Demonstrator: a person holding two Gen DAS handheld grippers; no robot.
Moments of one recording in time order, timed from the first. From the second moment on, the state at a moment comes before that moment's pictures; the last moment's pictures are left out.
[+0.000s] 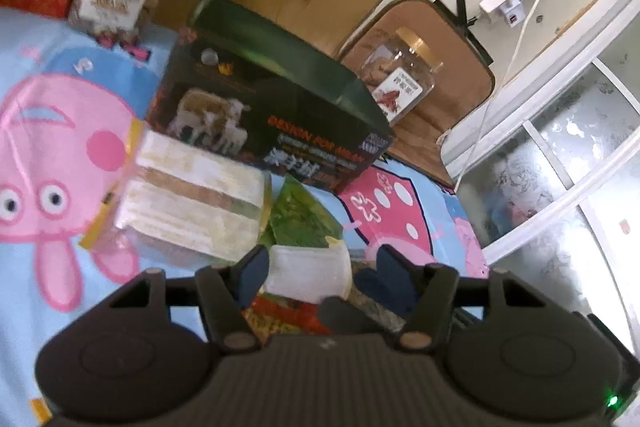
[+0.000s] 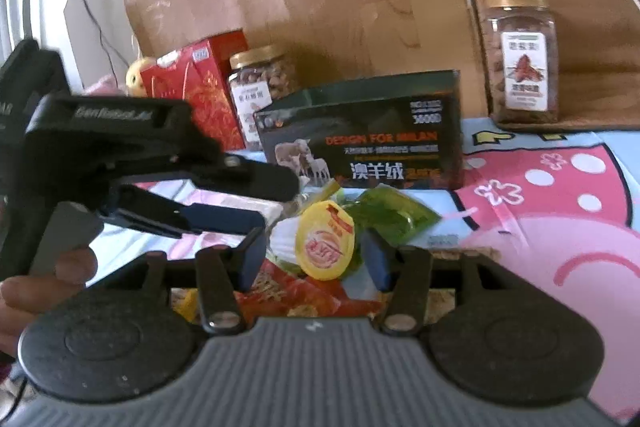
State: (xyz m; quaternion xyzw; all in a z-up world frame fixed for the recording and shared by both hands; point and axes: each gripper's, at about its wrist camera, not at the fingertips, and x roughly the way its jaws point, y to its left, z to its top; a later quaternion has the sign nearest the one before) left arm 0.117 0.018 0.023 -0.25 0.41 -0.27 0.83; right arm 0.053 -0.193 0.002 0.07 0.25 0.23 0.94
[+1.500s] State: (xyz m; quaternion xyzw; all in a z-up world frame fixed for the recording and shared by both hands) left arm 0.172 0.080 0.065 -0.26 0.31 -0.21 0.89; right arm 0.114 -0.214 0.023 0.18 0.19 0.21 0.94
